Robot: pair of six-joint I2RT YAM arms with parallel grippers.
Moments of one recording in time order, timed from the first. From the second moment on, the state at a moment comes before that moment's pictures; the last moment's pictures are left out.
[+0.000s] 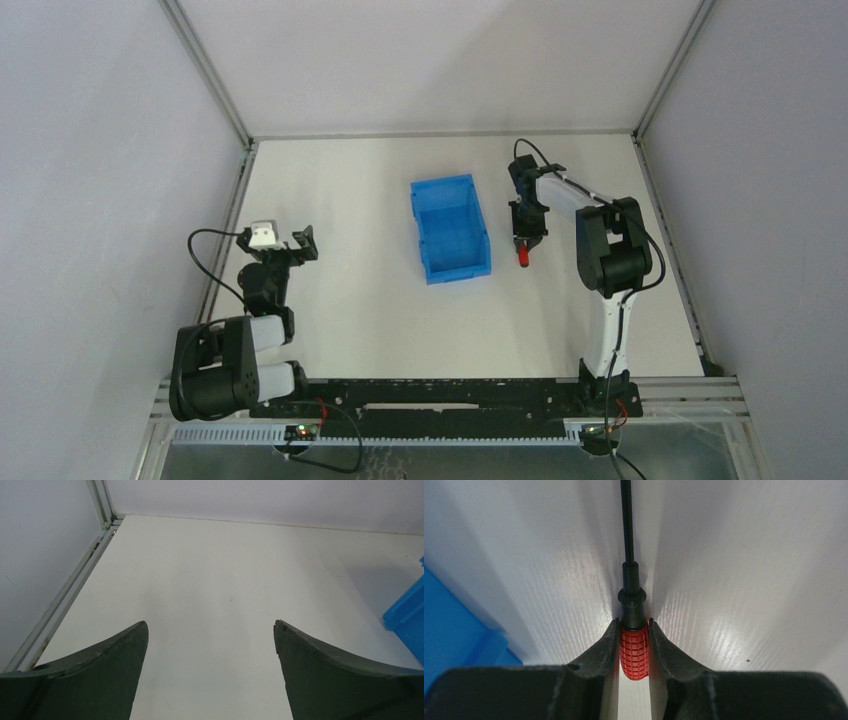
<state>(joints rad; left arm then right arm) 0.18 1.28 0.14 1.19 0.16 -0.07 0.26 2.05 1.50 -0.87 0.04 0.28</state>
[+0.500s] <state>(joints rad) 0.18 1.28 0.14 1.19 0.16 -0.07 0.22 1.90 1.49 -0.91 -0.03 0.28</state>
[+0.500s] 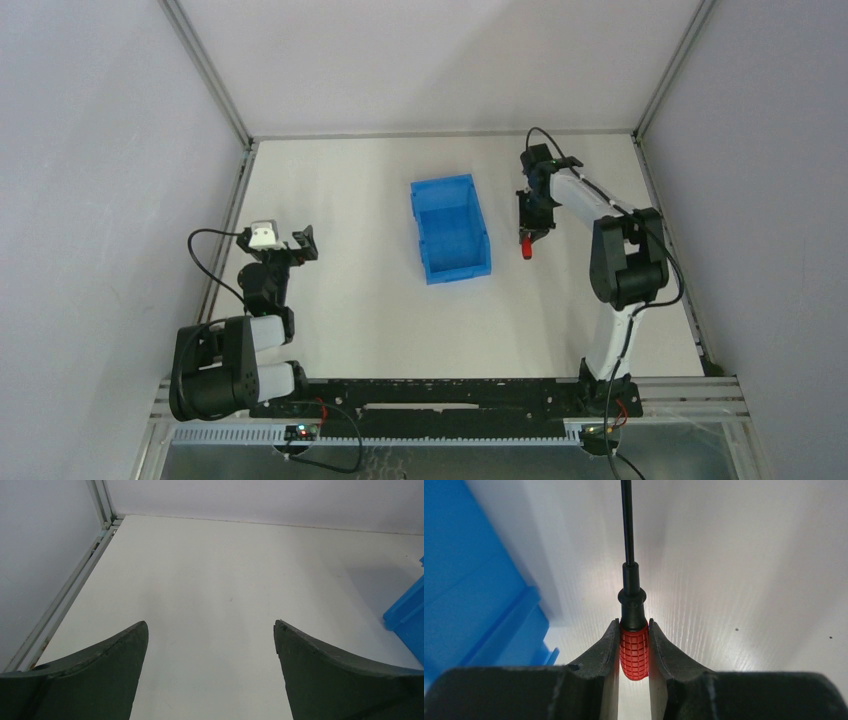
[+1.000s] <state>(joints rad) 0.18 1.28 0.14 1.19 0.16 -0.07 0.20 1.75 1.65 -1.05 -0.17 0.27</state>
